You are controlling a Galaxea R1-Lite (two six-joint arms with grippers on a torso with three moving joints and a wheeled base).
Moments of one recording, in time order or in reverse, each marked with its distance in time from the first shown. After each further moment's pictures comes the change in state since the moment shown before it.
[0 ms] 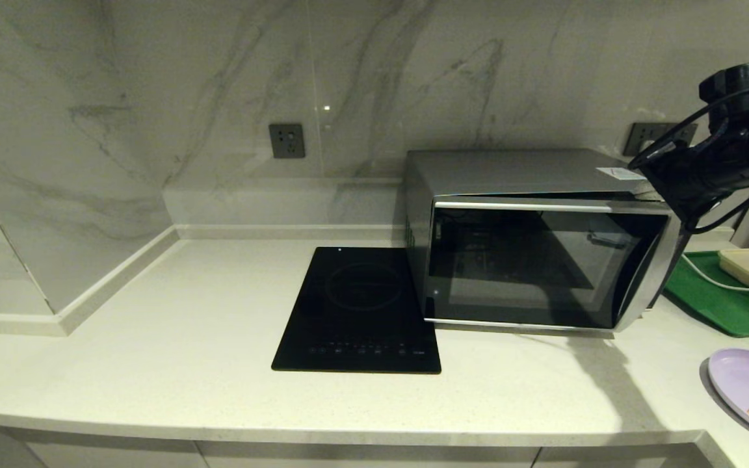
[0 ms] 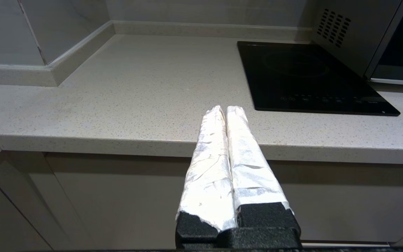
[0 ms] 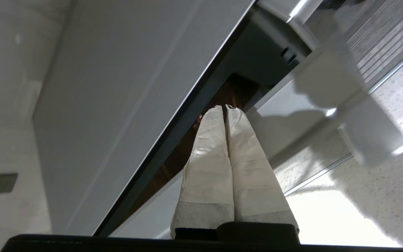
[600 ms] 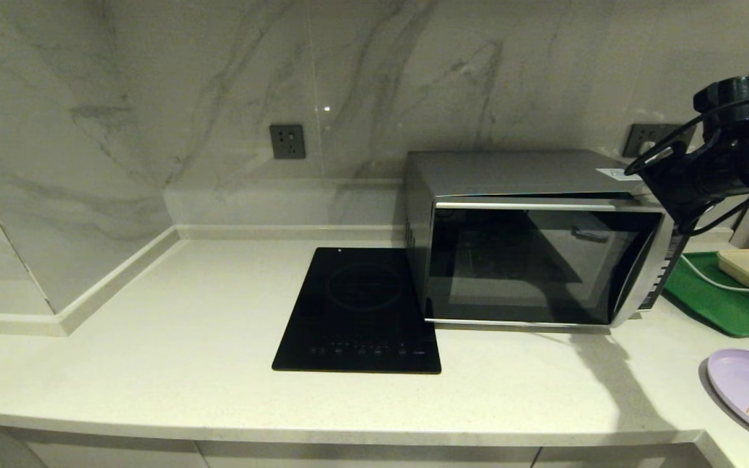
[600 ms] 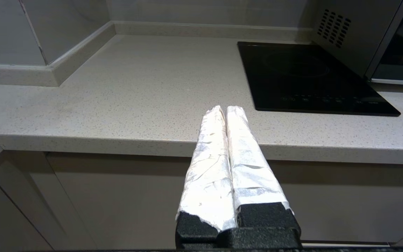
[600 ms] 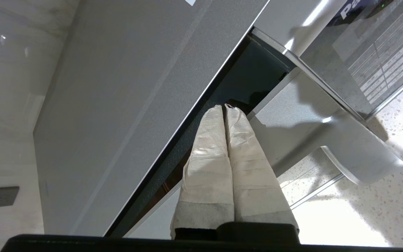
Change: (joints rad) left arm 0.000 0.000 0.000 0.000 -0.001 0.001; right arm -0.030 0.055 -0.008 -0.012 0.006 -0.001
